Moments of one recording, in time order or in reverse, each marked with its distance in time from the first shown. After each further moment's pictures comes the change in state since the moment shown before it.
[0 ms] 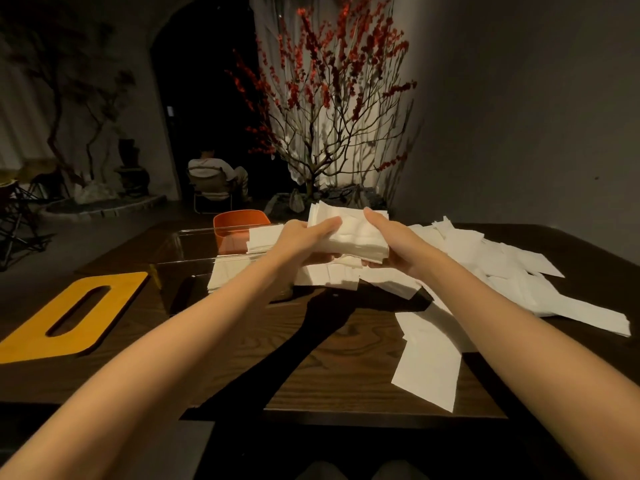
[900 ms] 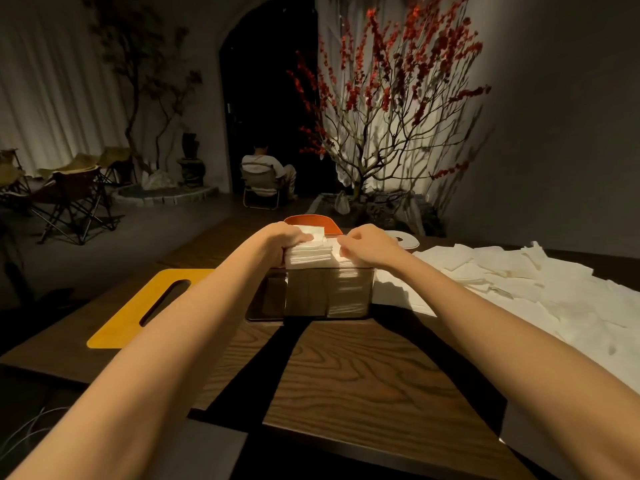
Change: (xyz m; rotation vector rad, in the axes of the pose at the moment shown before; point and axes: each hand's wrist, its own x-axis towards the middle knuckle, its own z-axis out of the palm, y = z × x) left_hand 0.037 0.008 -0.153 0.342 0.176 -0.461; right_hand 0.057 -0.038 0.148 -0.791 -0.020 -0.291
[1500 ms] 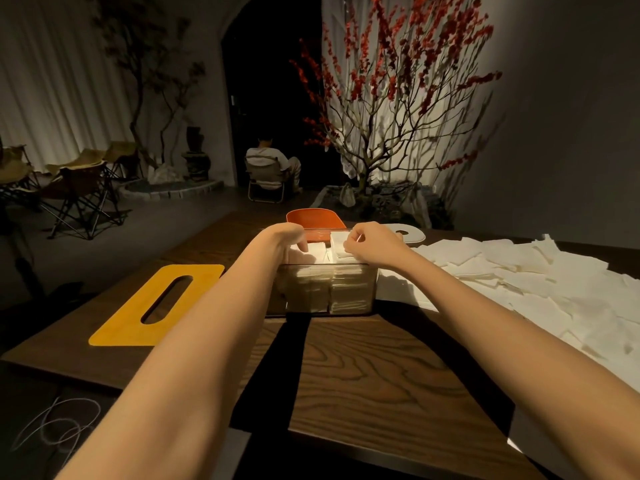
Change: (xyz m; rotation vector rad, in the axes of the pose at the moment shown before) left_hand 0.024 -0.007 0.007 0.074 -0.025 -0.117; right_hand 0.008 0.011 0.006 -0.099 0.025 -0.046
